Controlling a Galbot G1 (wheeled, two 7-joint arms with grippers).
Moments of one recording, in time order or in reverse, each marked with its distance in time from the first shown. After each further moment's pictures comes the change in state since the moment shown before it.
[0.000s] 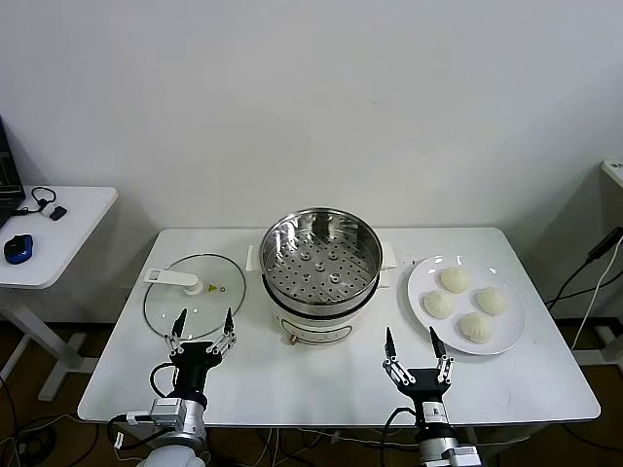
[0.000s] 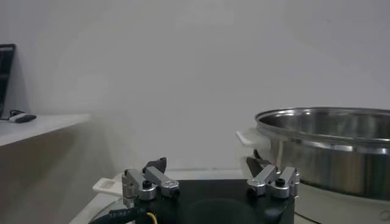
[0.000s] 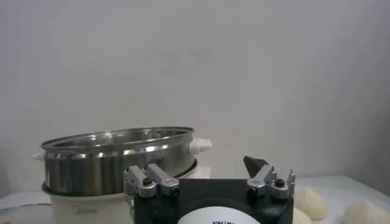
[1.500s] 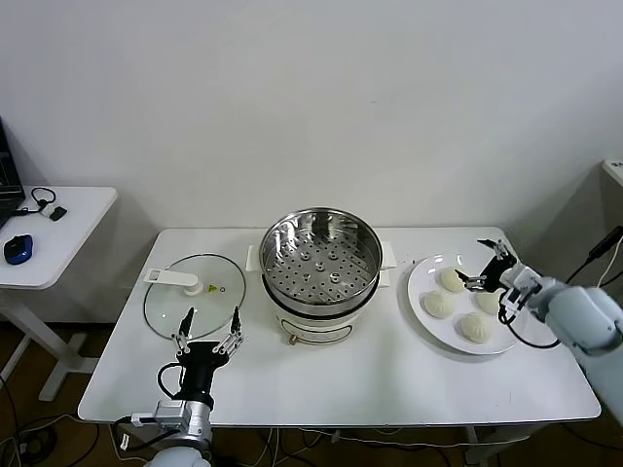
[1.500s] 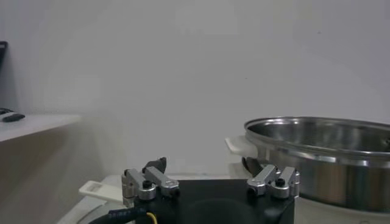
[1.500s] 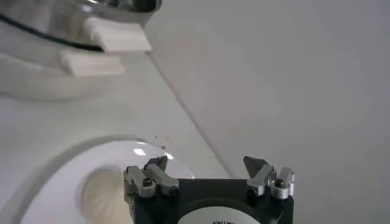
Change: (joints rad) left arm 0.007 0.000 0.035 -0.005 -0.034 -0.023 -0.002; right arm 1.001 -0.983 -0.418 -0.376 -0.006 -0.591 -0.661
